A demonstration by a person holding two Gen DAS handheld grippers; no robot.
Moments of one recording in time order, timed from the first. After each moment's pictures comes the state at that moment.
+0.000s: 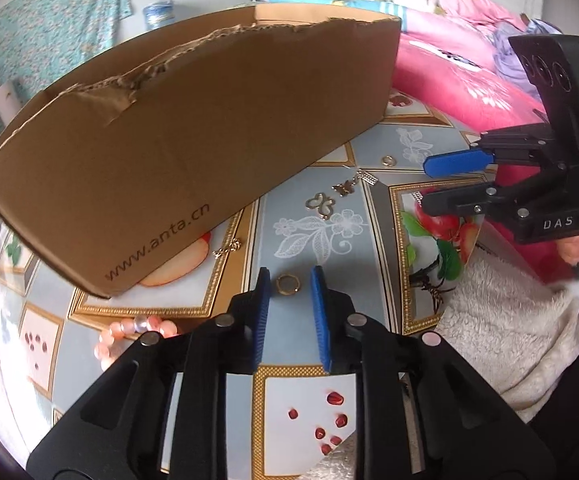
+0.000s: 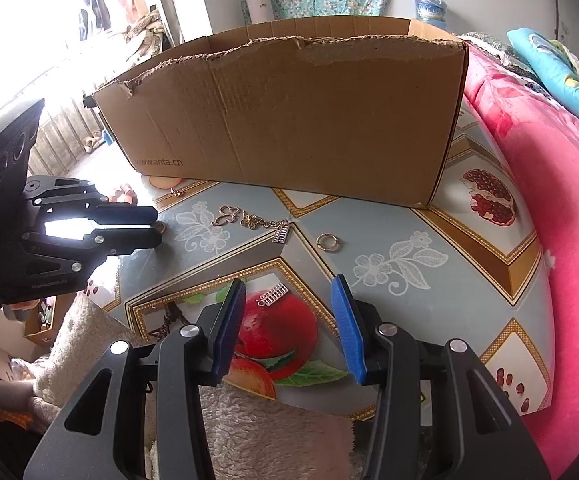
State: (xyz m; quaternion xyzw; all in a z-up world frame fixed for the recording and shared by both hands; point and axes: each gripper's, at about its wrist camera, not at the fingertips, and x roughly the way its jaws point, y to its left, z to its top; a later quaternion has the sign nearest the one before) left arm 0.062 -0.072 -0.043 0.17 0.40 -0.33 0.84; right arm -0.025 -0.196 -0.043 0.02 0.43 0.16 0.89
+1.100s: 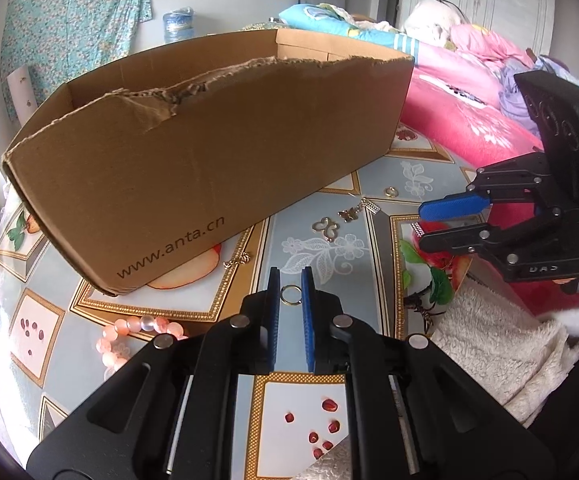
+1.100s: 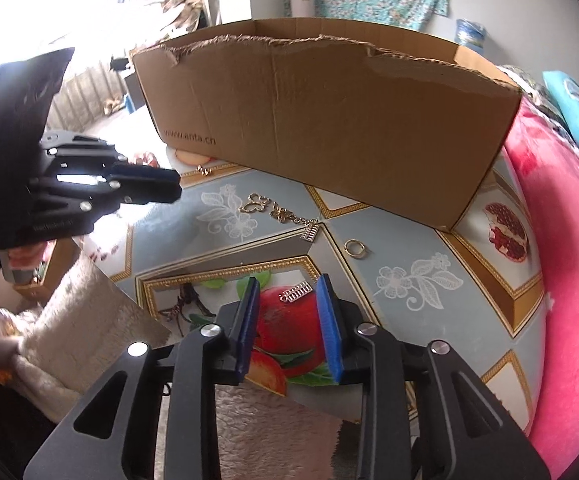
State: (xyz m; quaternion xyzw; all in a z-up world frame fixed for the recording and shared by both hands) left arm 0.058 -0.057 -0.033 0.12 0.38 -0.32 0.86; right arm -0.028 -0.179 -0.040 -0.07 0.43 0.21 0.88
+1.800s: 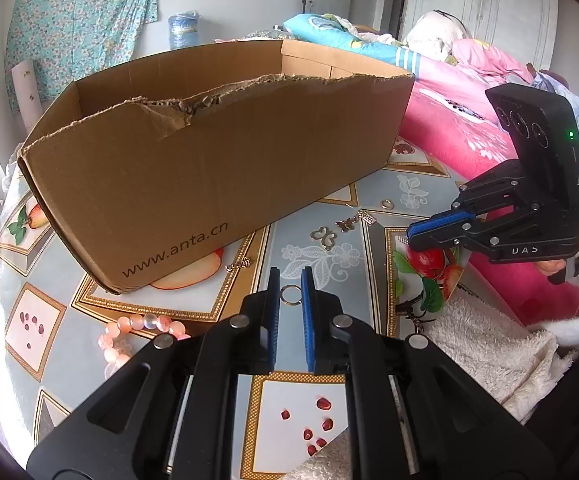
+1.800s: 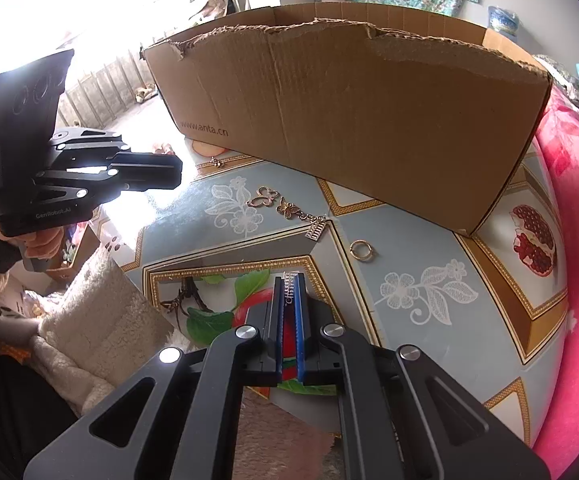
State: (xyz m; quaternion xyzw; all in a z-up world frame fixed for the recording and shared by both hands) left arm 0.056 -0.047 -0.026 0.09 0.37 -0.32 0.87; right arm -0.016 -0.193 -0.043 -0.04 0.46 0.26 0.85
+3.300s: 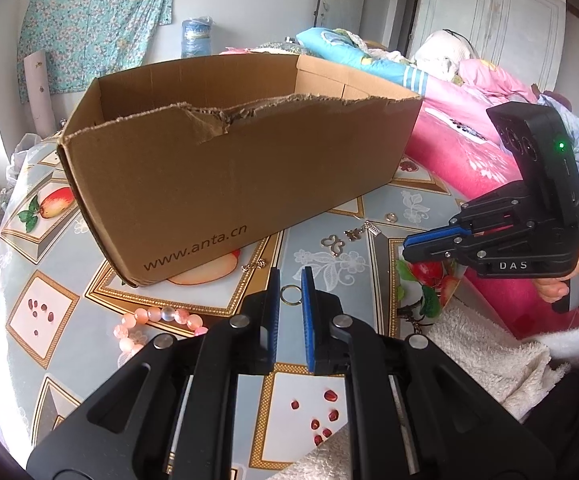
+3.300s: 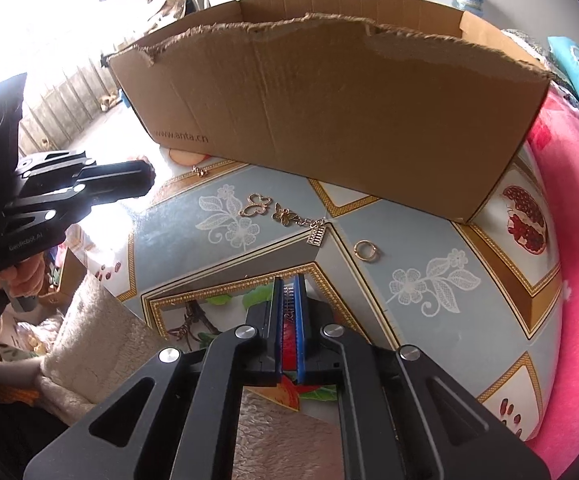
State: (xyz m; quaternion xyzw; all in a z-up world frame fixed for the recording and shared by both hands) left arm 0.052 -0.029 -0.016 0.06 0.36 -0.32 0.88; right arm -0.006 -0.168 -0.040 -0.02 0.48 0.19 0.86
